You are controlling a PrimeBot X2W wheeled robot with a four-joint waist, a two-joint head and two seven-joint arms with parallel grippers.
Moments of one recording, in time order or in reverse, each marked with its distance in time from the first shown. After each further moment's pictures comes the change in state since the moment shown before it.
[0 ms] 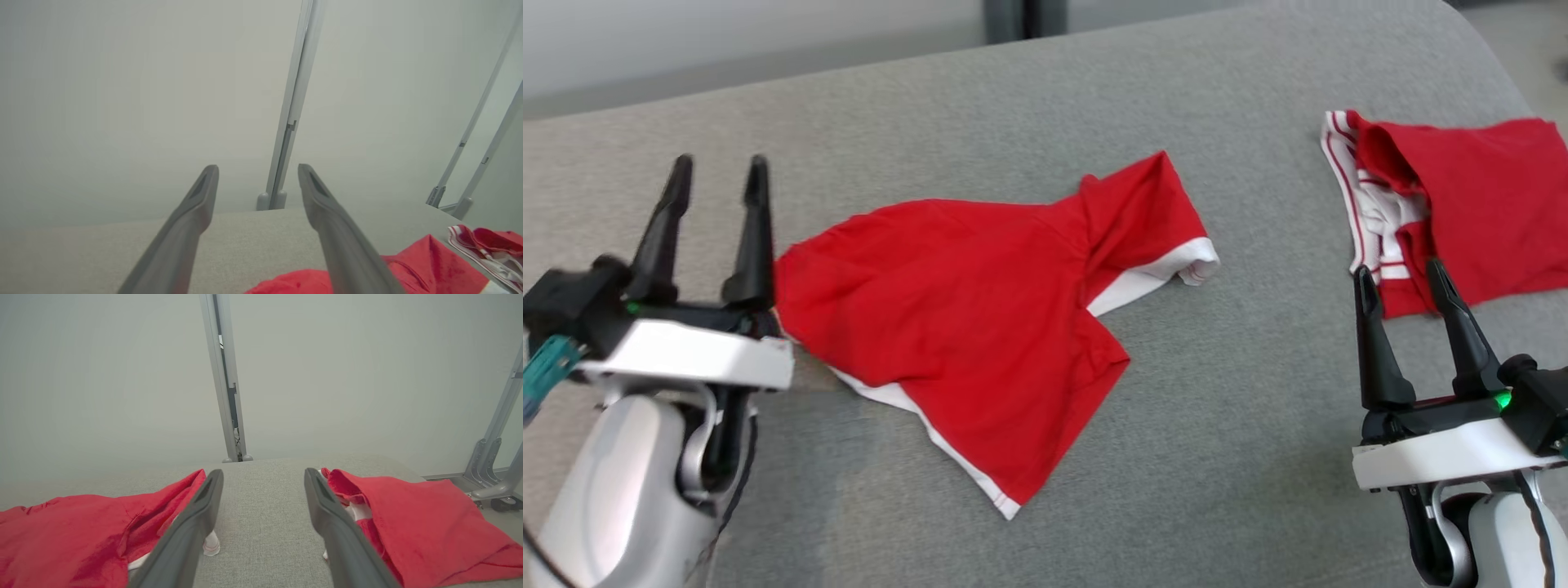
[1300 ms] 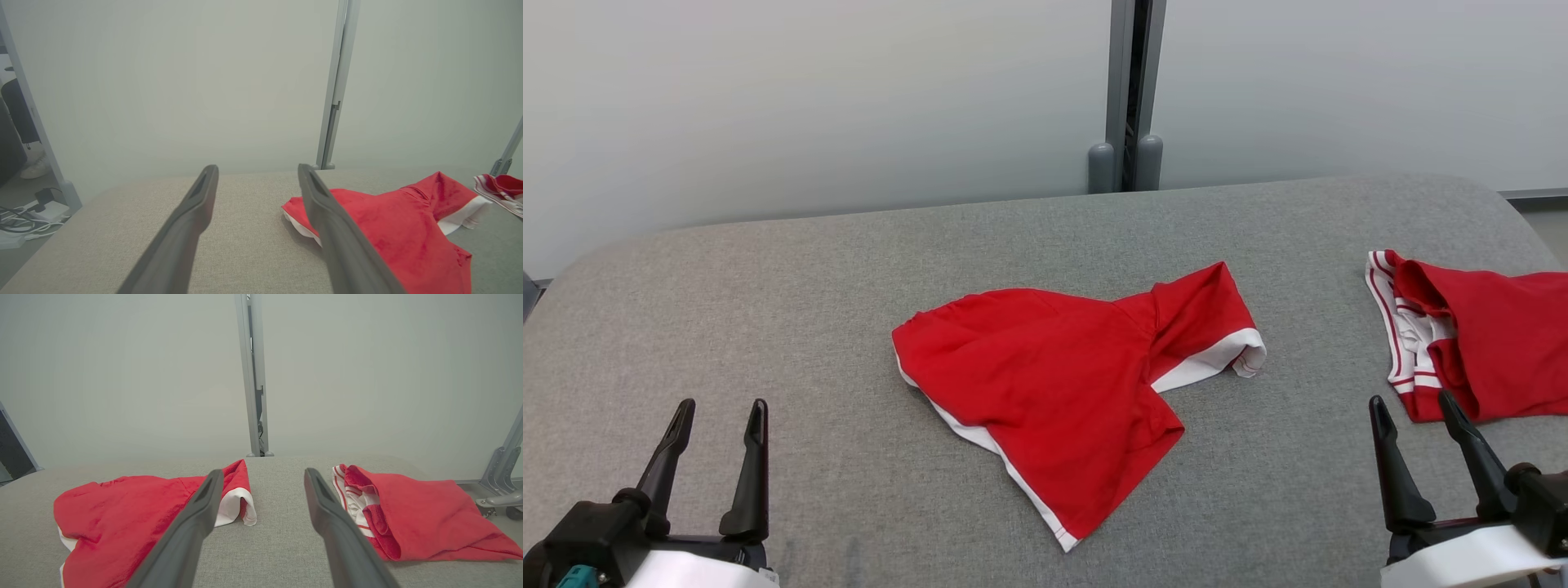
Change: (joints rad) left arm 0.559 0.060 0.098 -0.307 0.093 0.087 0.085; right arm 0.266 -0.014 -0.047 -0.100 -0.020 0.000 0.125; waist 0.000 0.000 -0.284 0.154
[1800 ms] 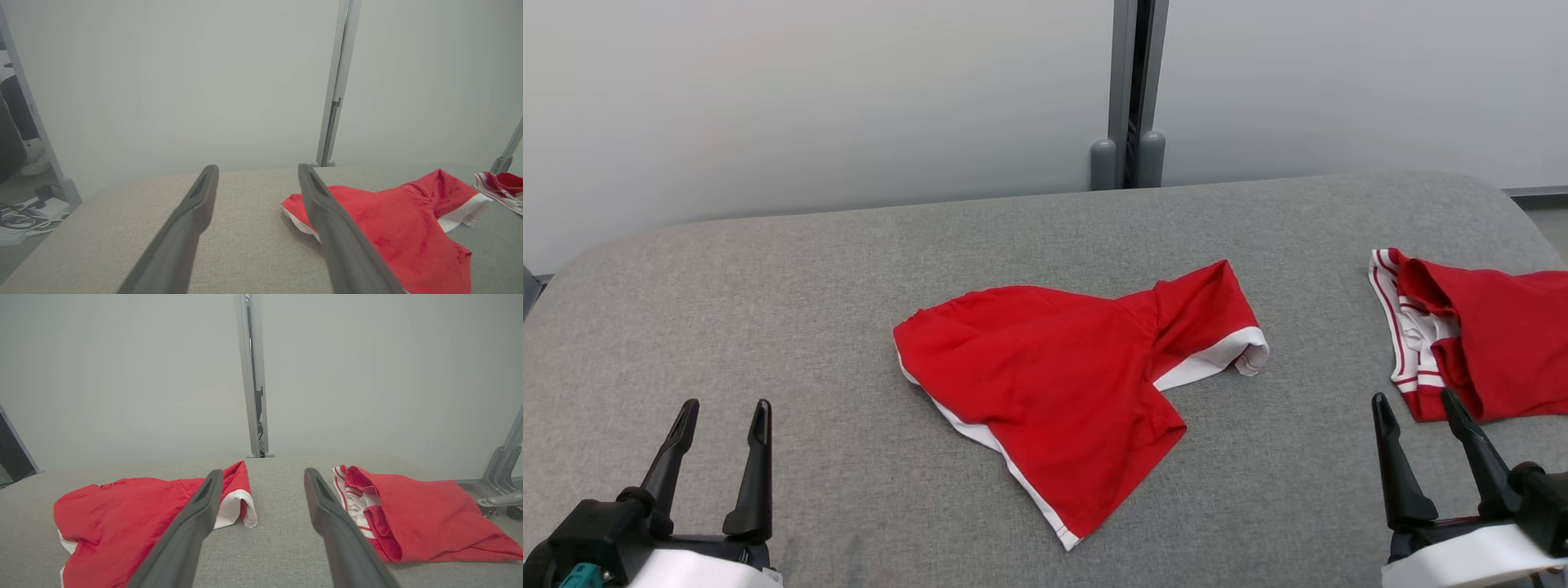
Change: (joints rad) left arm -0.001 0.003 -0.009 -0.005 -0.004 0.009 0.009; right arm 0.002 0.007 -0.008 -0.013 0.002 0.000 0.003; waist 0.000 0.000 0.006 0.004
